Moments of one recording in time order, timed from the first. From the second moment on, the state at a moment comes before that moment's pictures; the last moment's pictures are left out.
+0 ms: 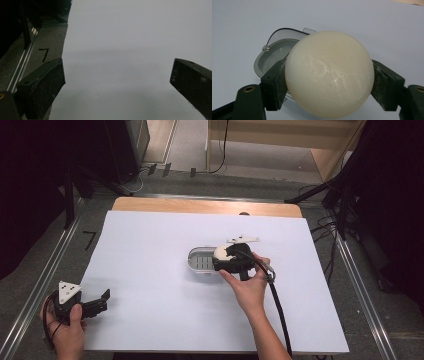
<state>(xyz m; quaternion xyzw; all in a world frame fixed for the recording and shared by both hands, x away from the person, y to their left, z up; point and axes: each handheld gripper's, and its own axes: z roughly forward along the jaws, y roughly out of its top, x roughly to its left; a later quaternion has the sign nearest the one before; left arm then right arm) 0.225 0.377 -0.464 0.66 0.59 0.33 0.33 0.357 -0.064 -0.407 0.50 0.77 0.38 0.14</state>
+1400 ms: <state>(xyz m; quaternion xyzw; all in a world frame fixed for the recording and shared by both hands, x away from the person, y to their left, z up) 0.225 0.377 -0.464 0.66 0.59 0.32 0.32 0.369 -0.024 -0.426 0.49 0.78 0.37 0.12</state>
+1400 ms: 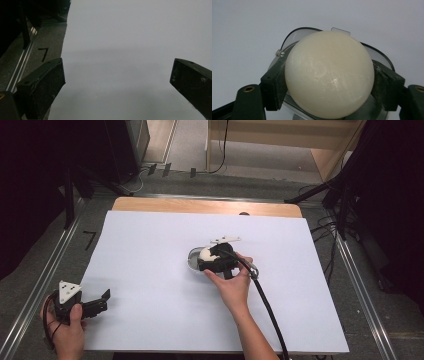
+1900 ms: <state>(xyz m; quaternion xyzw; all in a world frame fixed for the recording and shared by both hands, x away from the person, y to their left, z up) 0.225 0.377 -0.464 0.66 0.59 0.32 0.33 0.372 -0.019 -0.436 0.50 0.78 0.36 0.11</state>
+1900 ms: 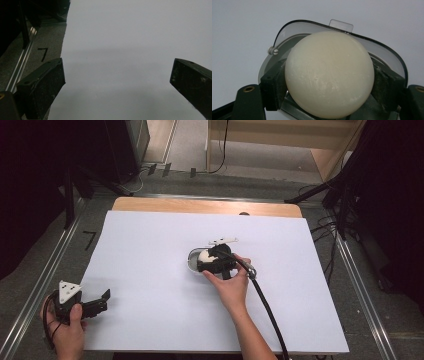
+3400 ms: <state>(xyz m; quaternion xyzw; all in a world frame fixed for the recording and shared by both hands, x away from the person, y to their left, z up) 0.225 0.377 -0.464 0.66 0.59 0.32 0.33 0.367 -0.028 -0.420 0.50 0.76 0.39 0.15</state>
